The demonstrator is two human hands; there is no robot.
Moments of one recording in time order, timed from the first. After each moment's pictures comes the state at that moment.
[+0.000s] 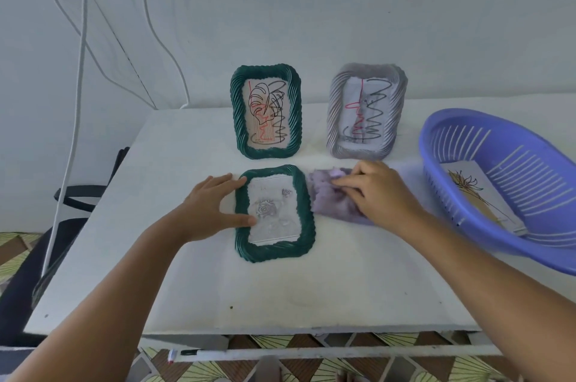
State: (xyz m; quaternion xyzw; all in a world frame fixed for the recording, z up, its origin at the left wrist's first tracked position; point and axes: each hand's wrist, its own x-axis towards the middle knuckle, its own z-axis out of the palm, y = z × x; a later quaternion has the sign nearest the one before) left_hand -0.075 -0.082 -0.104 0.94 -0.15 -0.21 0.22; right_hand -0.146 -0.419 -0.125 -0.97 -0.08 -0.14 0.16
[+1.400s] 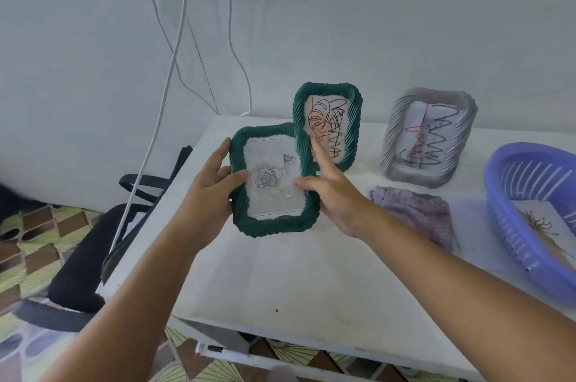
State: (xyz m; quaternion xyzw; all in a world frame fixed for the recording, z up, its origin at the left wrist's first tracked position) left_hand -0.103 -0.040 -0.056 0.64 0.01 -0.08 0.76; right_hand -0.096 -0.265 -0.076 -0.67 -0.04 0.13 0.73
